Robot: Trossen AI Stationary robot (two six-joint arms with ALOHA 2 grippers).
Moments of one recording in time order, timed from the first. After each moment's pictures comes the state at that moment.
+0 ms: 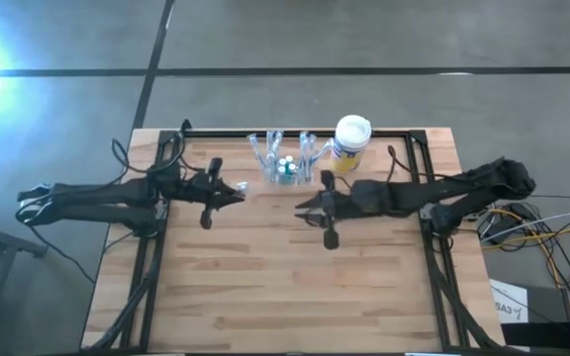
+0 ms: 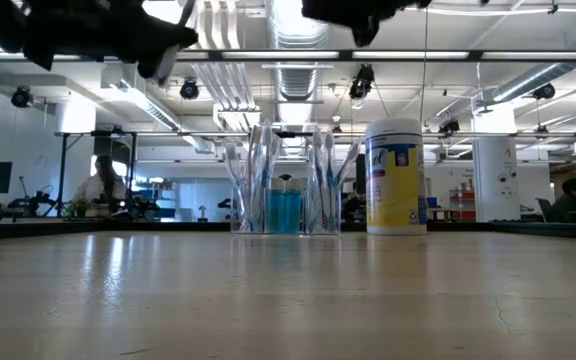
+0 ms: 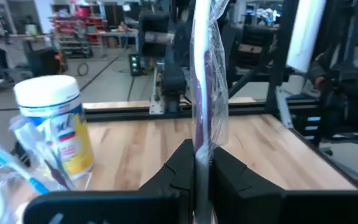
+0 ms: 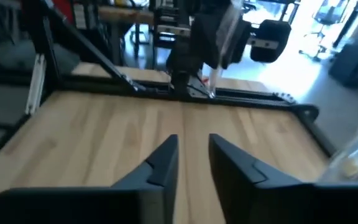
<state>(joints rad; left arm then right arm) 0.21 0.75 0.44 0.29 0.31 0.03 0.13 1.36 0.97 0.13 0.14 -0.04</state>
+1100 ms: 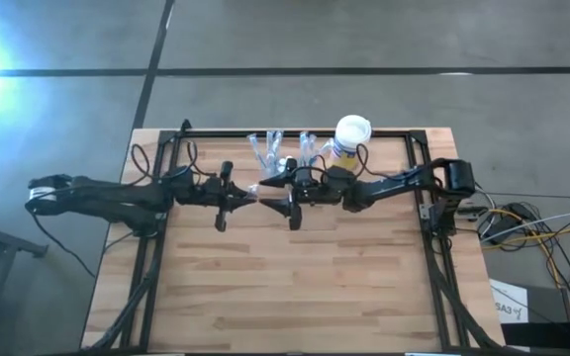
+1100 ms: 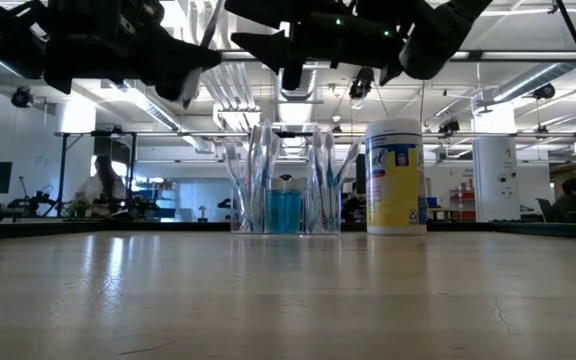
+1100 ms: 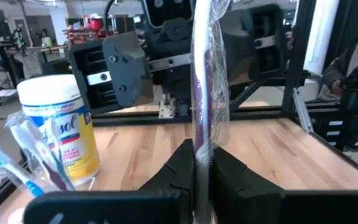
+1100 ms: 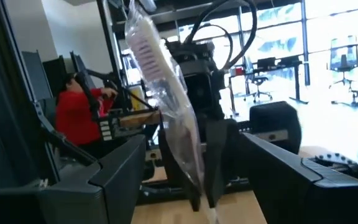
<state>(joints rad) 0.18 0.97 0.35 0.66 0.24 0.03 -0.08 1.82 1.01 0.99 -0.11 0.23</state>
